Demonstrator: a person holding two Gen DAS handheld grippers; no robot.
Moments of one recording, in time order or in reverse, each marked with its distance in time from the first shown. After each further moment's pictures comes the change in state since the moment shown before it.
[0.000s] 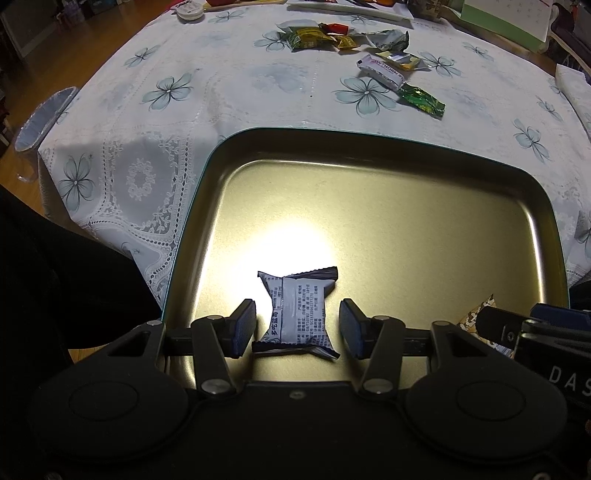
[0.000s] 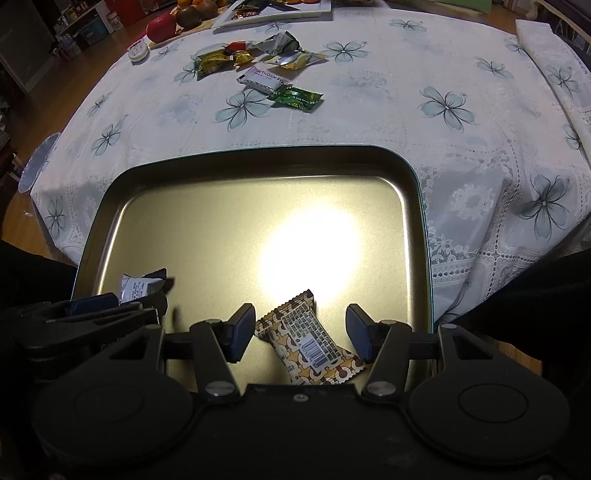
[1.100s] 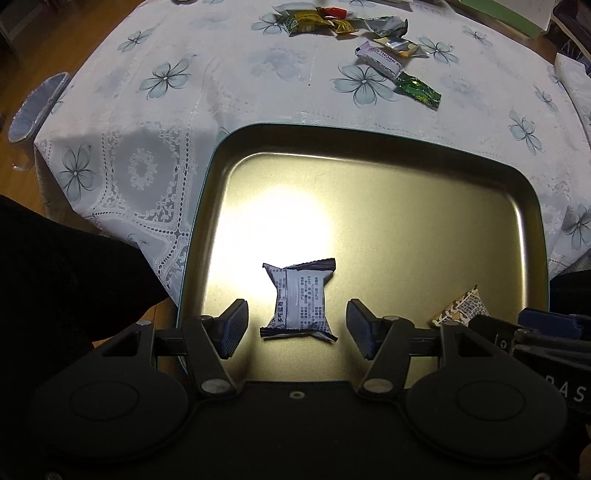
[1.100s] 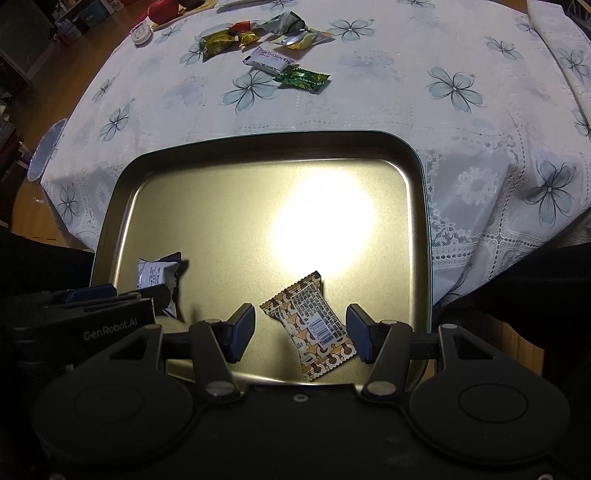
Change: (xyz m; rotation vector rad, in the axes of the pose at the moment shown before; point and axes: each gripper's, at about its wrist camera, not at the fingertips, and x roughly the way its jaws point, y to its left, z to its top) left arm -0.014 0.006 0.023 0.007 0.123 -0.030; right arm -0.011 -0.001 0.013 0.003 0.120 0.046
